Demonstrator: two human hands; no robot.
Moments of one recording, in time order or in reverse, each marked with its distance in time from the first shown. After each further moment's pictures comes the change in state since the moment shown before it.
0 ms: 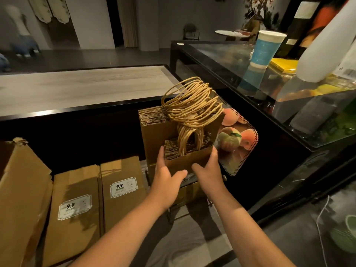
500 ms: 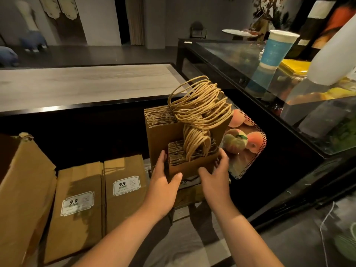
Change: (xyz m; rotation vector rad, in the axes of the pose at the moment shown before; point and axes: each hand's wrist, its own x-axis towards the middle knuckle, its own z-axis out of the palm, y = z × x) left_hand -0.008 -0.012 -0.007 0.073 0.093 0.003; right_hand -0.015 0.006 0.002 0.050 0.136 -0.031
